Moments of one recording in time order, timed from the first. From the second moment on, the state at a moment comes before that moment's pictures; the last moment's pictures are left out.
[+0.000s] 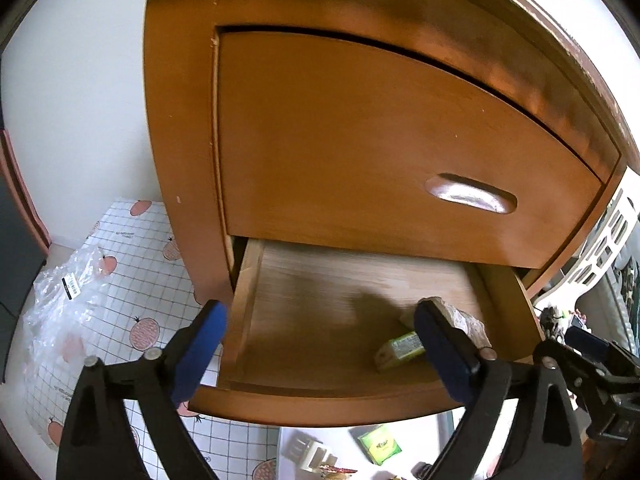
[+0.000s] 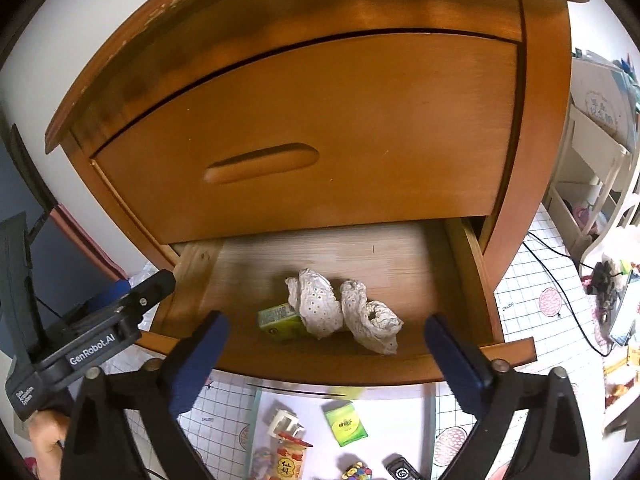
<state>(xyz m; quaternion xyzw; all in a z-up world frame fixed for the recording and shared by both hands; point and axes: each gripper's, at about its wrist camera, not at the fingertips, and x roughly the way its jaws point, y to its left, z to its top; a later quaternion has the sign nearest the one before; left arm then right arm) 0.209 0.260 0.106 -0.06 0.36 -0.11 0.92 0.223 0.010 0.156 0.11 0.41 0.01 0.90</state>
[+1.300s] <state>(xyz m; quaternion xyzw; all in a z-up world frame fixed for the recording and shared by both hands) 0.095 0.273 -0.080 0.00 0.52 -0.16 0.84 0.105 0.027 -0.029 0.16 0.56 0.02 0.81</state>
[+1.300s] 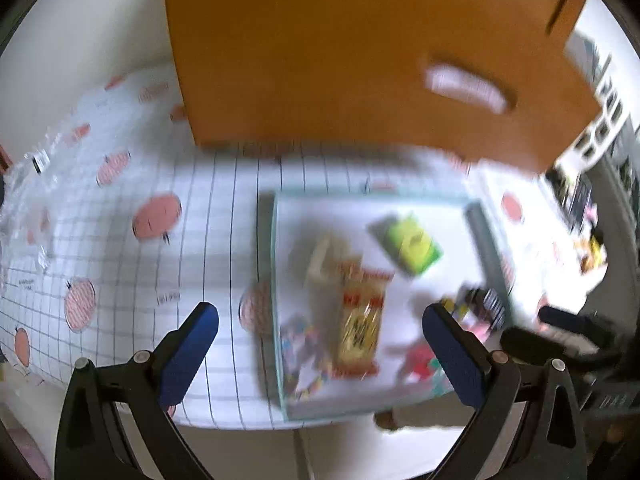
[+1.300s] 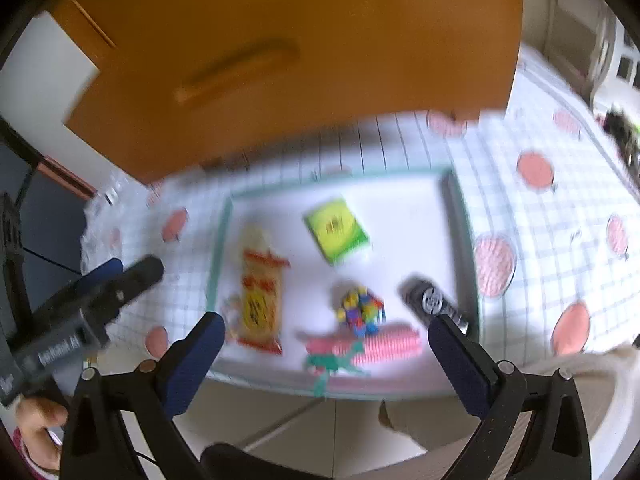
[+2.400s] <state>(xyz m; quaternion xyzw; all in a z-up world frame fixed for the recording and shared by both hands) 0.072 0.249 -0.174 0.04 0.60 -0.19 0.78 0.117 0.061 -0.141 0.15 0.71 0.02 0.69</state>
